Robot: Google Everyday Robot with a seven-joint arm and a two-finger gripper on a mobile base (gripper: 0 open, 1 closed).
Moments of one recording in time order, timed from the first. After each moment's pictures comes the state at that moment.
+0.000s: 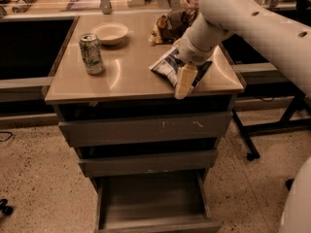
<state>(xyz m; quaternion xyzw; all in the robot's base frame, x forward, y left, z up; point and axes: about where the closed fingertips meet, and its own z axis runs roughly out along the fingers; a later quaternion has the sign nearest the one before) 0.679 -0.082 0.833 -0.70 0.67 0.00 0.25</state>
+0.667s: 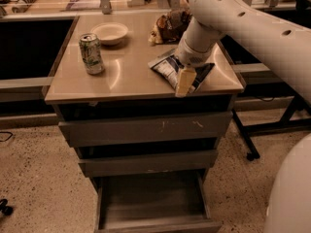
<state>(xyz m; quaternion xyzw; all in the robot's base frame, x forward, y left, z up) 0.676 -0.088 0.818 -0.69 0.70 -0.02 0.19</state>
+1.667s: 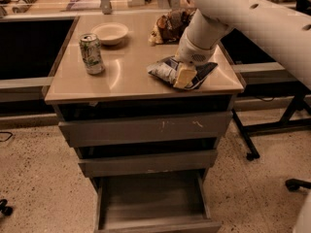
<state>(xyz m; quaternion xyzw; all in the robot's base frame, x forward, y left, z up) 0.645 -0.084 0.845 -0.70 0.69 -0.01 0.20</state>
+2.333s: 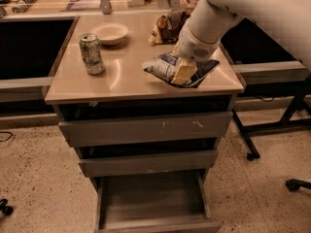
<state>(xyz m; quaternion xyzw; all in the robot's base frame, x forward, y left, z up) 0.611 -0.072 0.880 -0.70 0.68 0.01 0.21</state>
